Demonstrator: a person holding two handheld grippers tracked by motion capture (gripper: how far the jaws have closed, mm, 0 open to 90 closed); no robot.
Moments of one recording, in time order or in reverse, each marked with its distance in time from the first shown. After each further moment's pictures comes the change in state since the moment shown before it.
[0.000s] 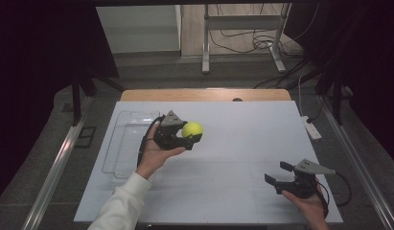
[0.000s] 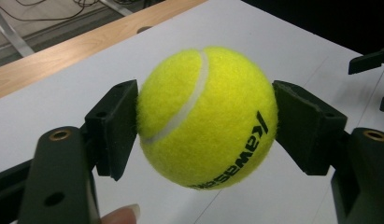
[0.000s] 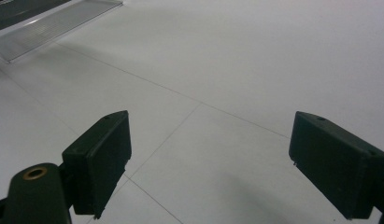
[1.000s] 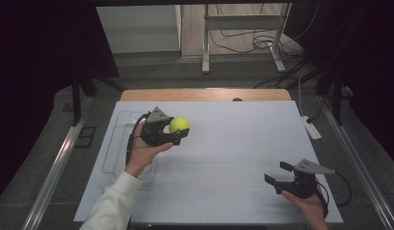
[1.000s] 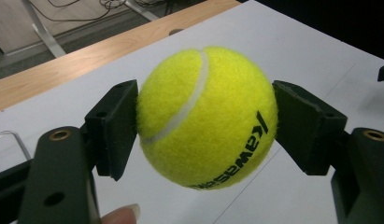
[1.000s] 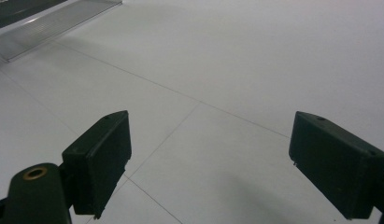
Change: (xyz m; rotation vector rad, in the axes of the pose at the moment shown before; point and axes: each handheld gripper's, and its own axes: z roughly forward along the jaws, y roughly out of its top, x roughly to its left) left arm 0.023 -0.005 -0.022 -0.017 0.070 -0.030; right arm 0.000 0.000 0.001 0.003 -0.003 0.000
